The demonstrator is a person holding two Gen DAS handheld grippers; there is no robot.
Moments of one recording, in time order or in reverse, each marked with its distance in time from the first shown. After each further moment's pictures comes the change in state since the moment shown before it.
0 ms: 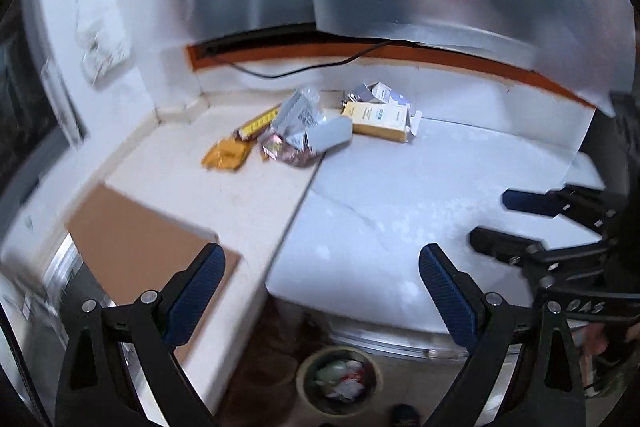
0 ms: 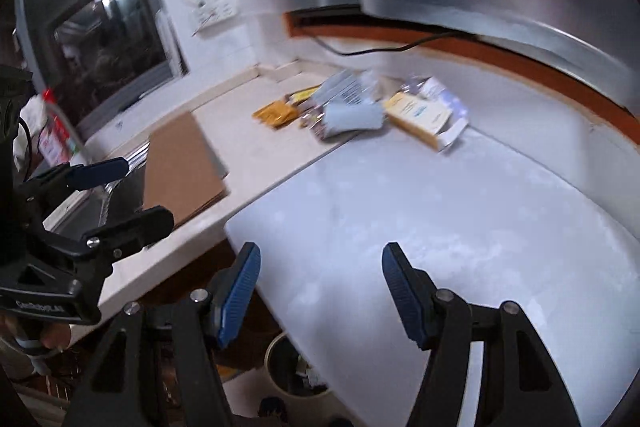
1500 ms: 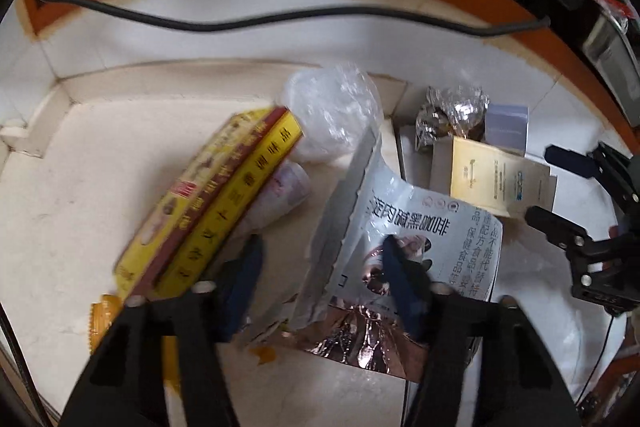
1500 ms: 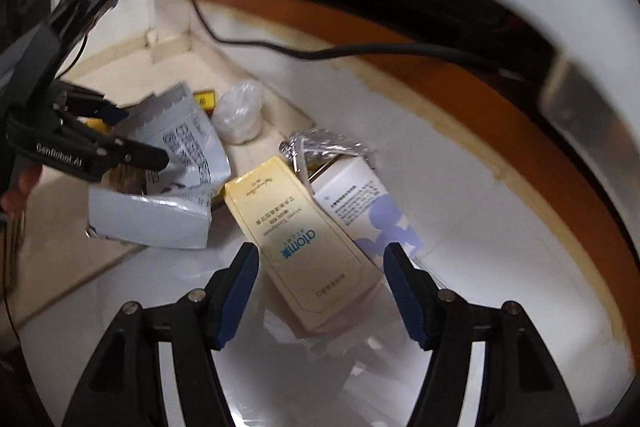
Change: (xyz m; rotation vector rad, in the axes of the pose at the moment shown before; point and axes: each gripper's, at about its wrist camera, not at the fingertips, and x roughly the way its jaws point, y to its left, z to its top) left arm 0.345 0.094 0.153 0.040 0.293 -0.393; right arm 0.207 -0.086 0.142 -0.224 0.121 -0.326
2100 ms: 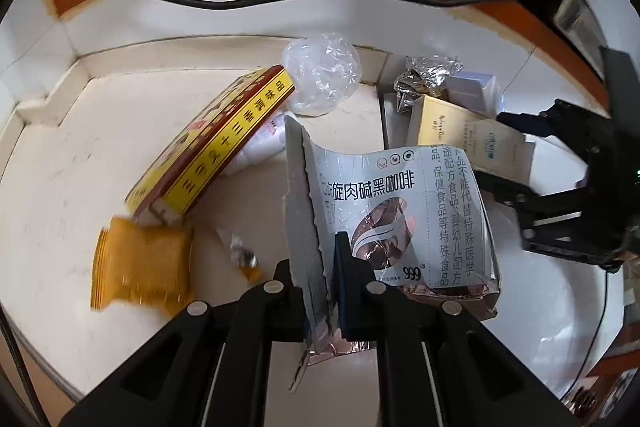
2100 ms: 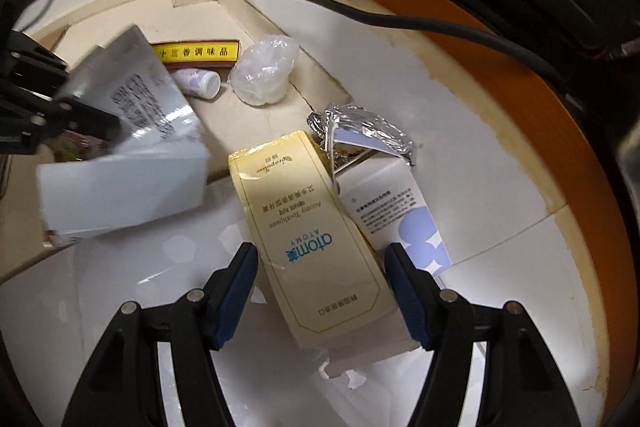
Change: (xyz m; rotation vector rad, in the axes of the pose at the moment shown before) left arm -0.026 -0.021 -0.041 -0.025 0.007 0.028; right arm 0.028 0.022 0.009 -0.161 0.107 -0.010
